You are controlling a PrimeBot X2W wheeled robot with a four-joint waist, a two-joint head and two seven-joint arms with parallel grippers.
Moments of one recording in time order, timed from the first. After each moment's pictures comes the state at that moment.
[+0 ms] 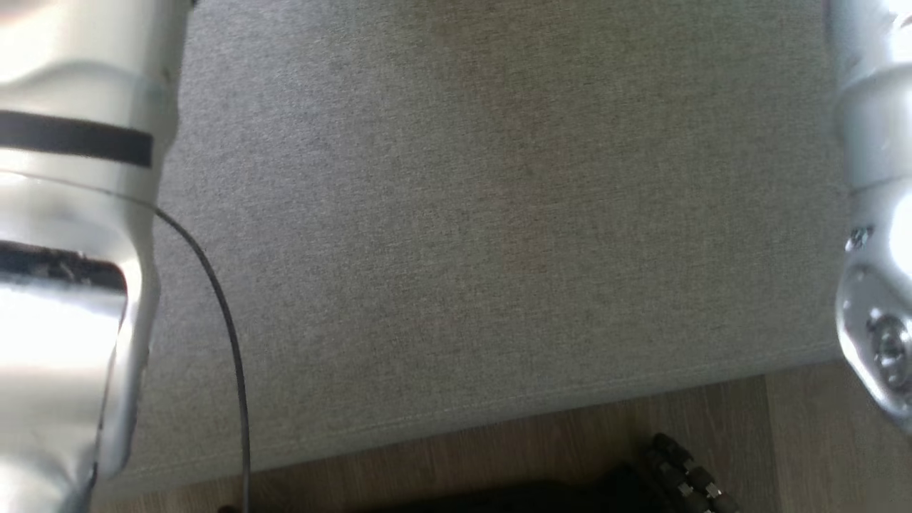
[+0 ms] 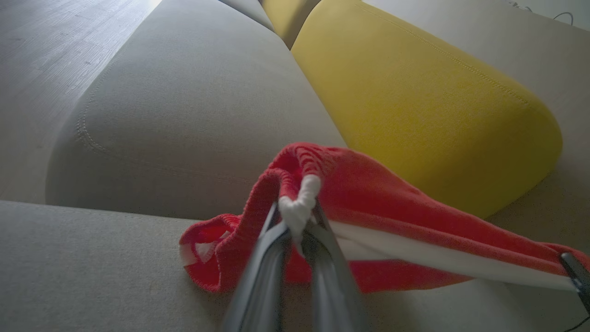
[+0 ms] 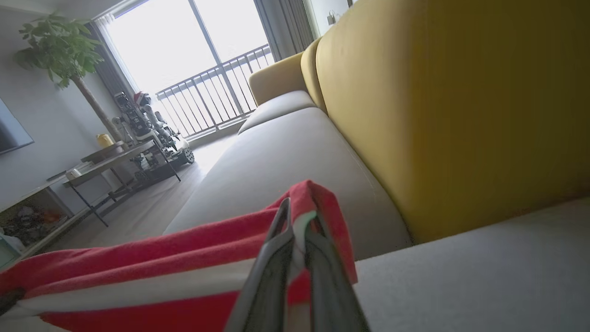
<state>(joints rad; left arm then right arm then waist) -1.46 0.06 -0.35 0.92 -0.74 0.00 -0.04 -1.43 -0.06 -0.02 0.93 0.44 0.13 -0.25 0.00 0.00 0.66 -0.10</state>
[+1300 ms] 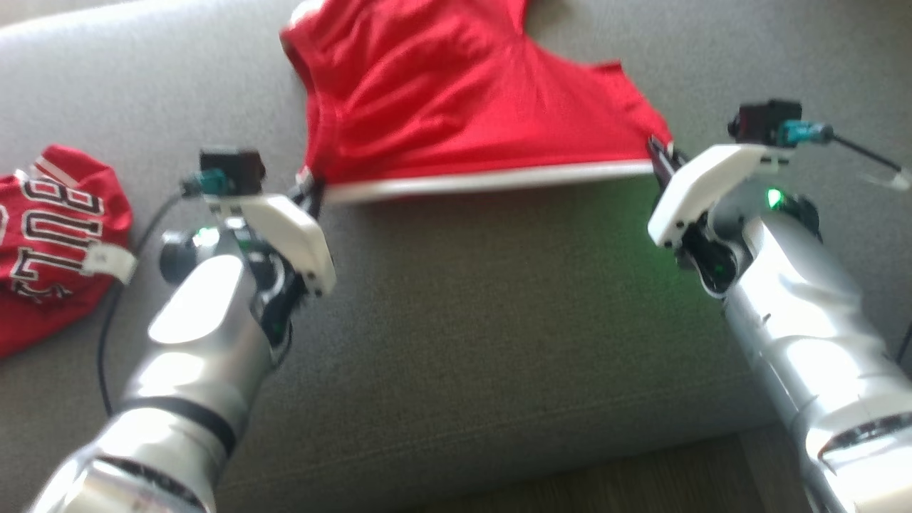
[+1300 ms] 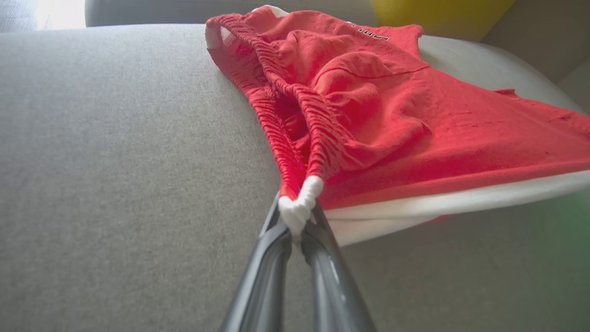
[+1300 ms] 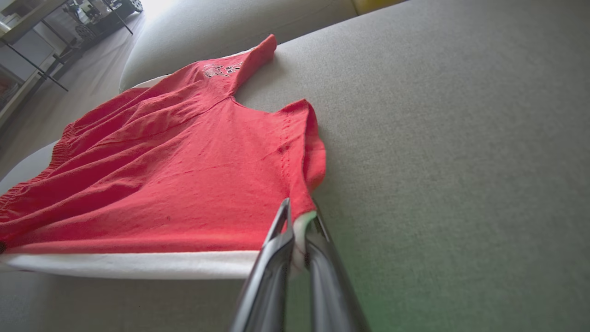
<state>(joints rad) -0.88 0.08 -0.64 1.19 -0.67 -0.13 -0.15 -0.92 -0.11 0.33 1.16 0.62 0.13 -0.06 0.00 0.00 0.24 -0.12</state>
